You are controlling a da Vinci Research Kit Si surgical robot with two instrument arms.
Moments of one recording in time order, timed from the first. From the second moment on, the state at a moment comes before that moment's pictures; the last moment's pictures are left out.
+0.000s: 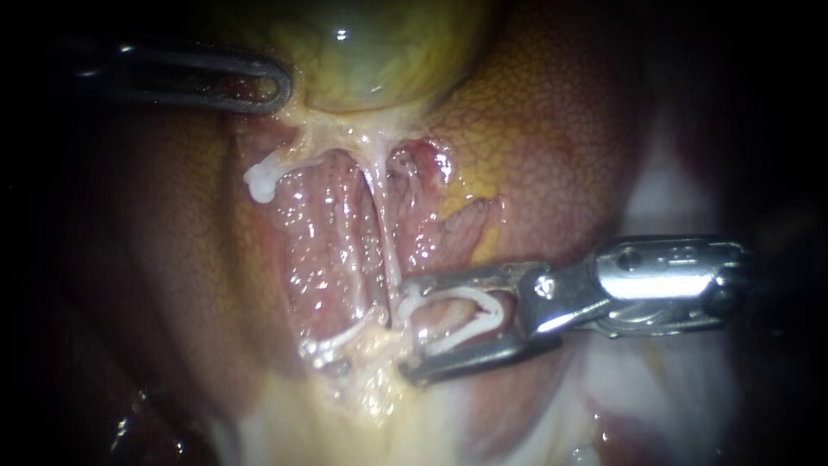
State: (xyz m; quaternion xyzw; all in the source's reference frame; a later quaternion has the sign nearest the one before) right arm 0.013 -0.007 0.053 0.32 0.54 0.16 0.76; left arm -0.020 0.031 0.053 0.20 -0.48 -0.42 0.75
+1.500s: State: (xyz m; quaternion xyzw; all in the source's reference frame) right arm 0.018 -0.005 0.061 0.45 0.63 0.14 0.62; left arm -0.020 0.031 0.054 0.20 -0.48 -0.42 0.75
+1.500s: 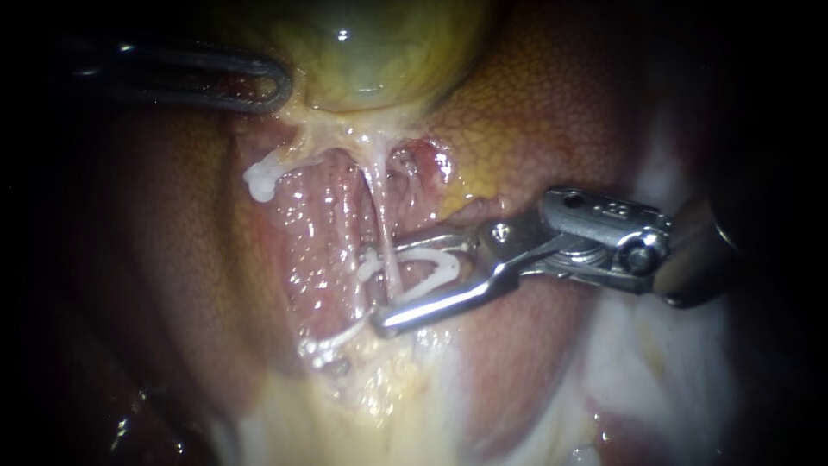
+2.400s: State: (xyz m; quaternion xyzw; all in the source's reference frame) right arm 0.019 -0.008 0.056 0.48 0.61 0.17 0.61; left arm -0.020 0.031 0.053 0.20 -0.48 -0.42 0.75
